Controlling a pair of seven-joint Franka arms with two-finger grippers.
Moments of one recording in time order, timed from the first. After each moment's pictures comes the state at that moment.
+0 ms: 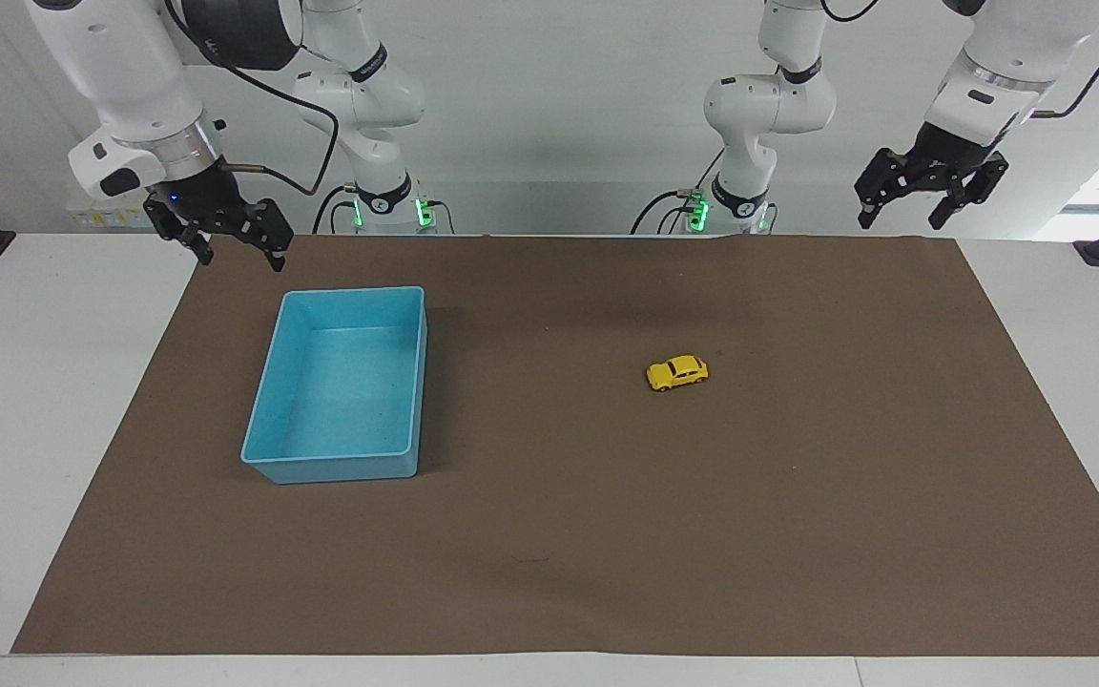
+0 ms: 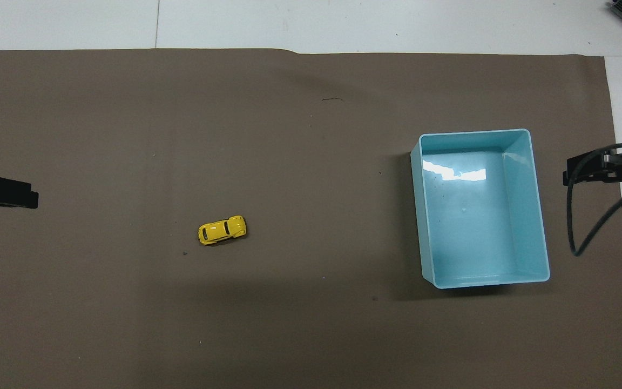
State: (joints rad) left arm -0.08 -0.12 0.01 -1.61 -0.02 1.51 -0.02; right arm 0.01 0.01 -0.04 -1.57 -0.02 1.55 0.09
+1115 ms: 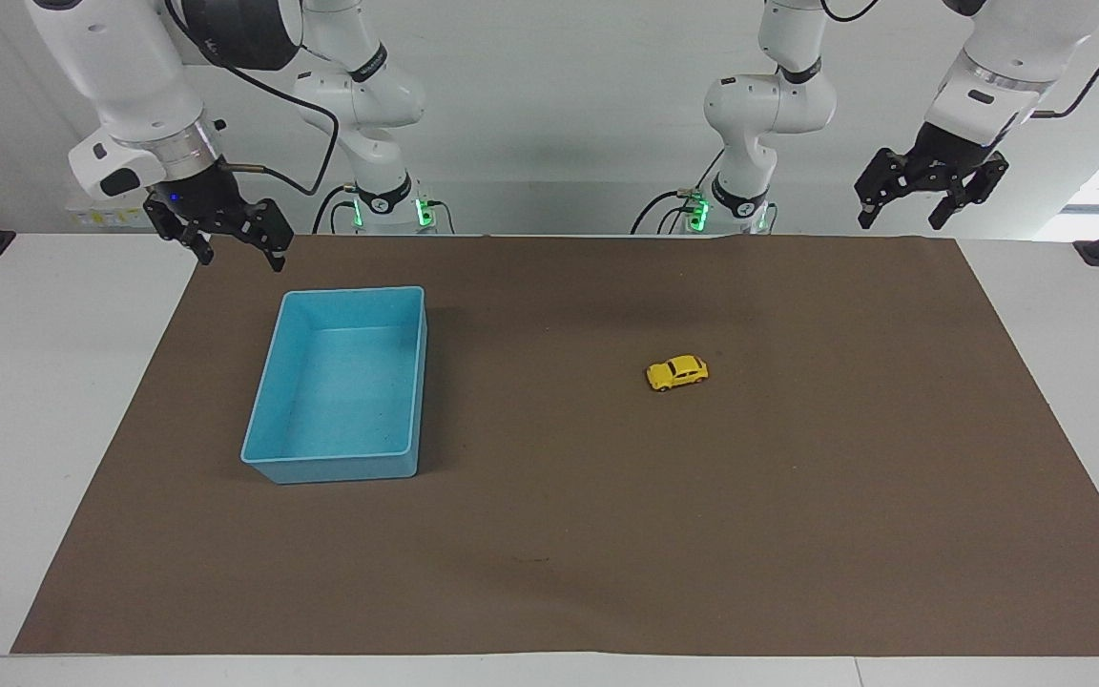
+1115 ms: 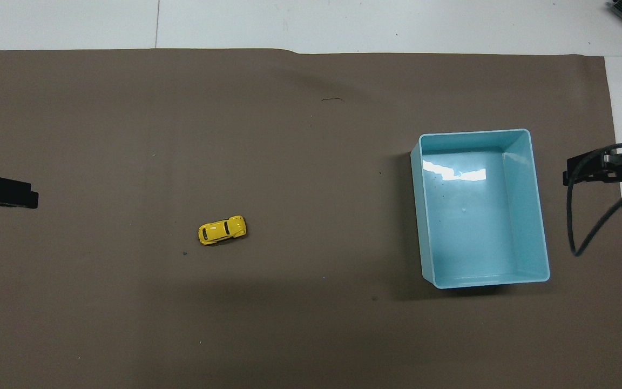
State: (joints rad) left arm -0.08 -0.12 0.01 -1.61 -0.02 1.51 -0.02; right arm 0.01 0.01 -0.04 -1.57 -0.02 1.55 0.09
